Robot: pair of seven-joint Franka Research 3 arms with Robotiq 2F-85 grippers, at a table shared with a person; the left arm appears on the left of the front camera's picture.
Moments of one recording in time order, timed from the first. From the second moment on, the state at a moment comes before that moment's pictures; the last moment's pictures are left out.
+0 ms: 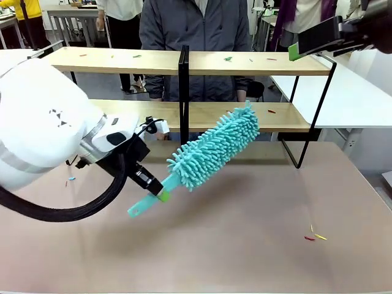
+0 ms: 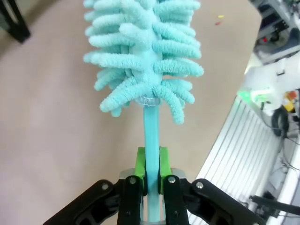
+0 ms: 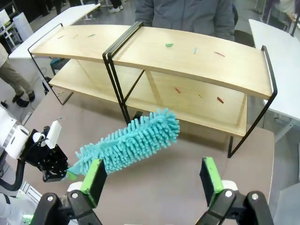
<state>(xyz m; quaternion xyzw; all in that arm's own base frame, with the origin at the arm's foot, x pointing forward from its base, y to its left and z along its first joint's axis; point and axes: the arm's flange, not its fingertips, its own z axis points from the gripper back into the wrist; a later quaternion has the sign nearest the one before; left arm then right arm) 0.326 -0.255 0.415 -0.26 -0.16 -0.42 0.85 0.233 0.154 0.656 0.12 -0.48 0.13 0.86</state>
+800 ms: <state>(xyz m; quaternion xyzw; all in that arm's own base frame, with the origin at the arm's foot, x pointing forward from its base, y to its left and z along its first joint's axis) 0.300 -0.160 0.505 -0.31 -0.08 -0.53 0.79 0.233 0.154 0.656 0.12 -0.48 0.13 0.86</state>
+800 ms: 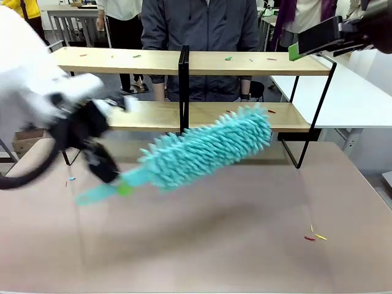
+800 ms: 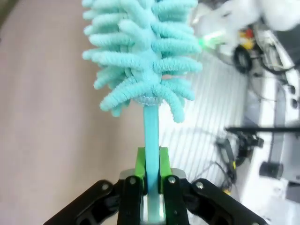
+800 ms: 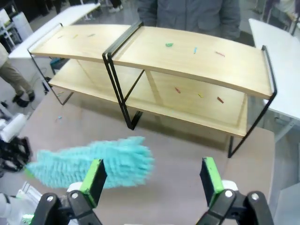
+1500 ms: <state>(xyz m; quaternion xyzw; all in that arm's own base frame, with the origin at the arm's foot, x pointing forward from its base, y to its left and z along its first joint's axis) 0.264 0.125 0.625 -0.55 -0.23 -0.26 0.76 0.233 0.154 0.656 0.12 -0.48 0.13 0.86</state>
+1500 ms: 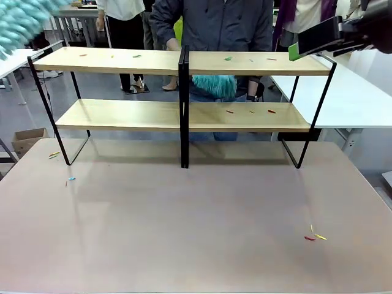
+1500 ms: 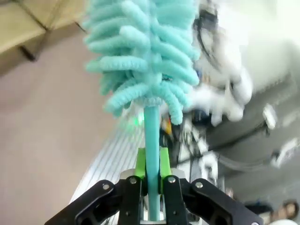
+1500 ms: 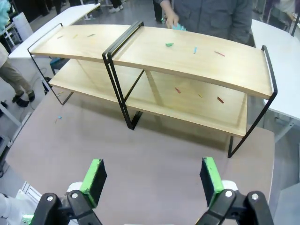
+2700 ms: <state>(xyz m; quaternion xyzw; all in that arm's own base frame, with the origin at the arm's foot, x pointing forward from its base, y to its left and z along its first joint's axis) 0.270 0.217 0.603 -0.58 -0.35 -0.03 0.73 0.233 0.154 0.656 0.12 -0.48 0.13 0.86</state>
